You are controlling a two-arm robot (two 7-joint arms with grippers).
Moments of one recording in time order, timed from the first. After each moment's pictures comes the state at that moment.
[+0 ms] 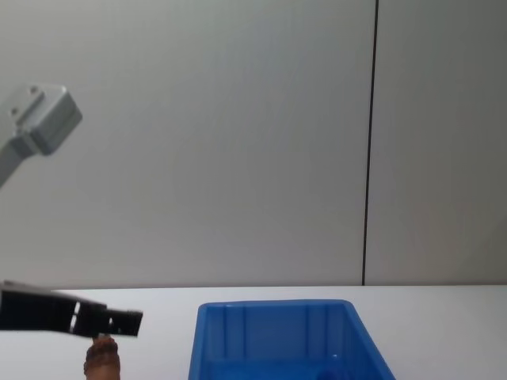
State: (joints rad) left arm -0.14 0.51 0.34 -1.79 -0.48 0.62 0.09; right arm 0.06 0.34 0.06 -1.70 0.67 0.34 0.12
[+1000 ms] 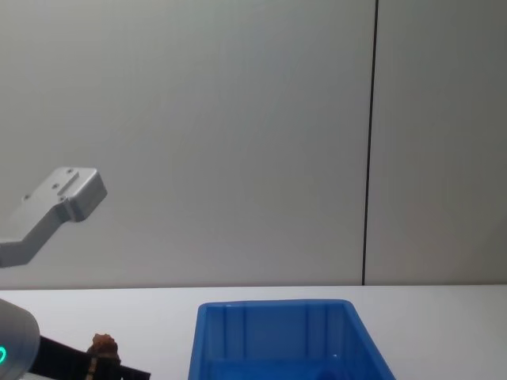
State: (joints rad) left arm -0.26 0.39 0.34 -1.58 -0.54 0.80 0.12; right arm 0.05 0.34 0.06 -1.70 0.67 0.34 0.11
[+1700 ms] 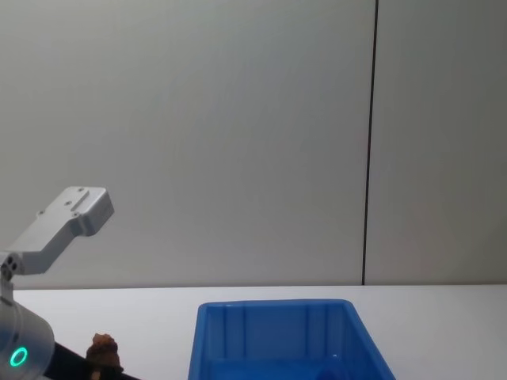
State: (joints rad) left arm -0.33 0.33 0.33 -1.47 -0.52 0.85 0.16; right arm 0.05 0.34 0.06 -1.70 0.67 0.34 0.11
